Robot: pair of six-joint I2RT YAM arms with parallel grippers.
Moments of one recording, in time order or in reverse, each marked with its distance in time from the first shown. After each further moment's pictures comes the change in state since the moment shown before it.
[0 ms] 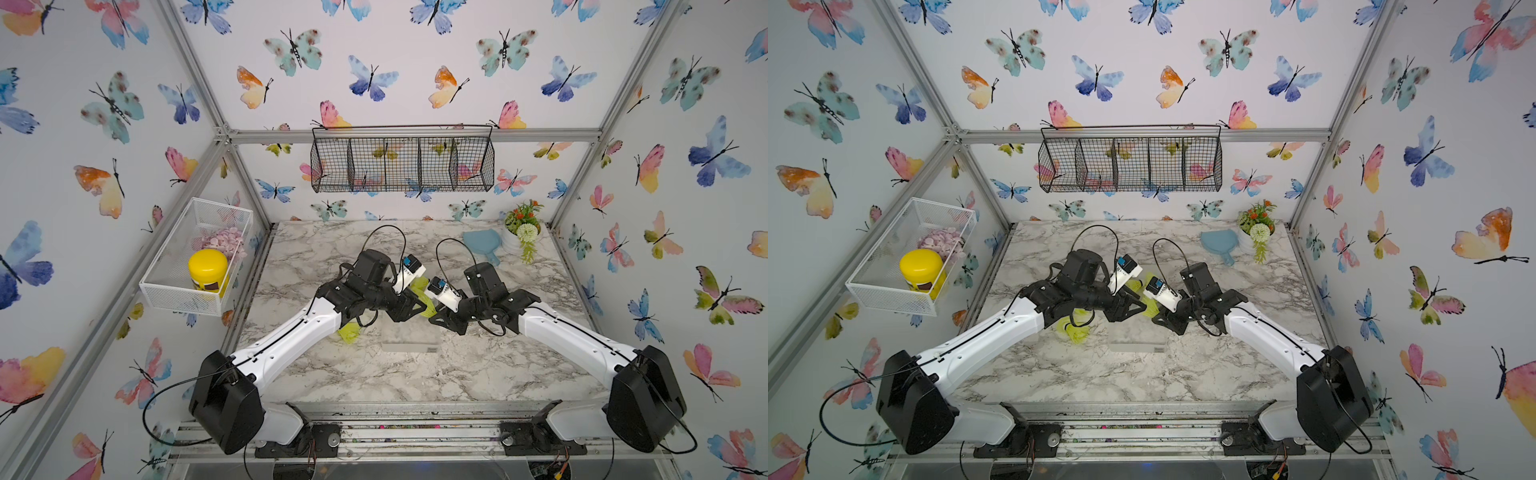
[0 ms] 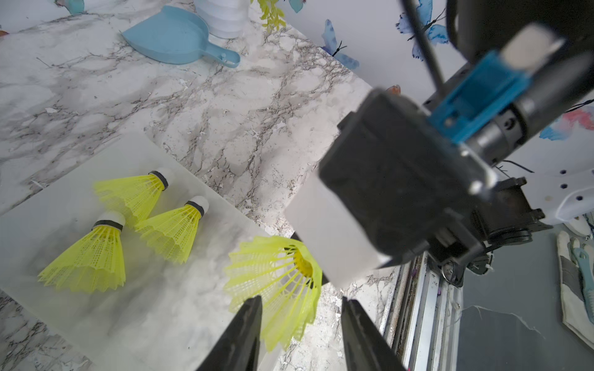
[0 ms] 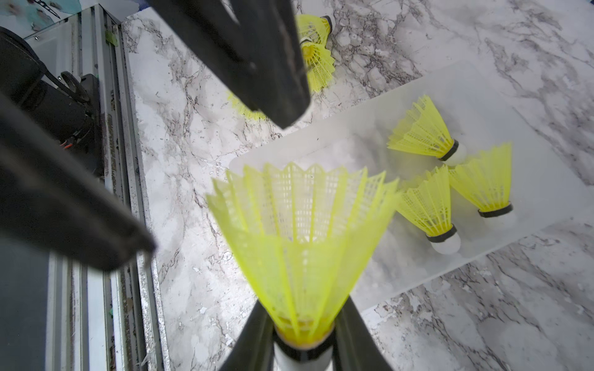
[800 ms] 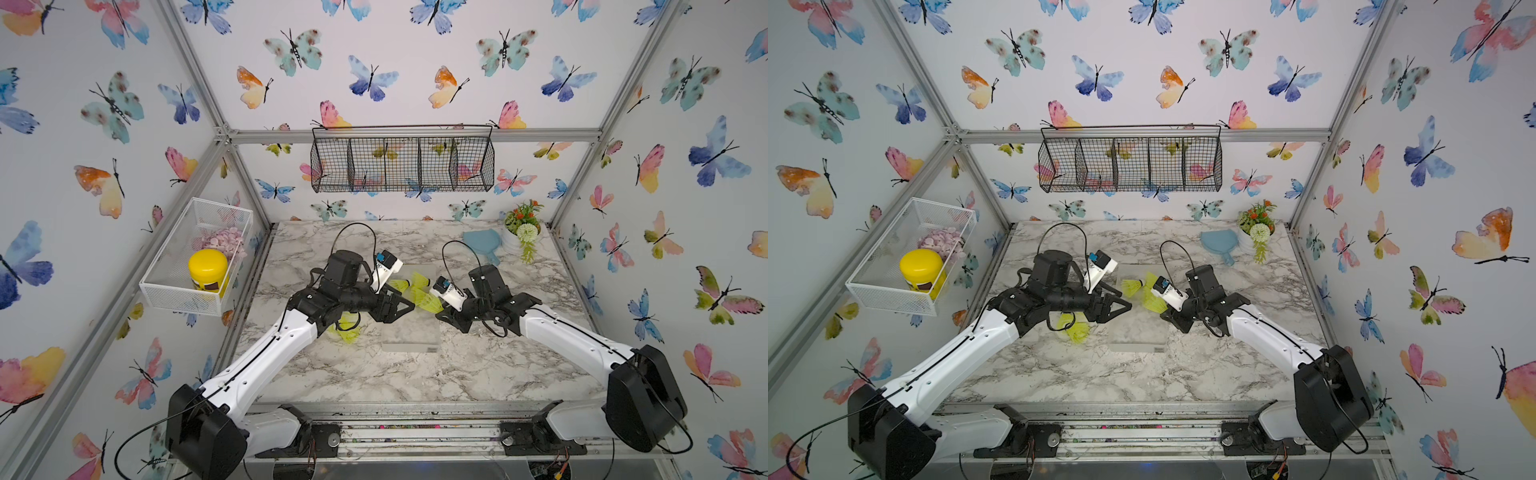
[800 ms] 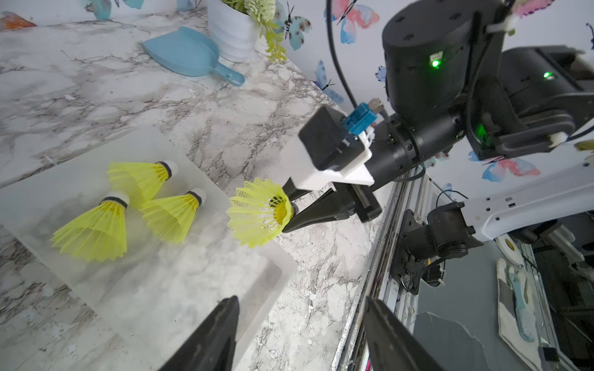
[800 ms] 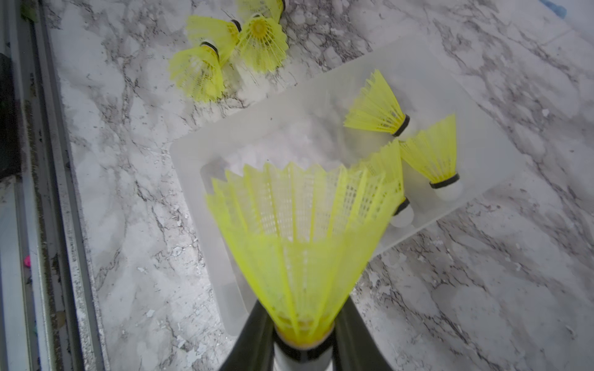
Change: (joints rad) left arm 0.093 -0.166 -0.071 -0.001 0.119 -0.102; right arm -0.040 0.000 -0.046 0.068 0.085 -0.011
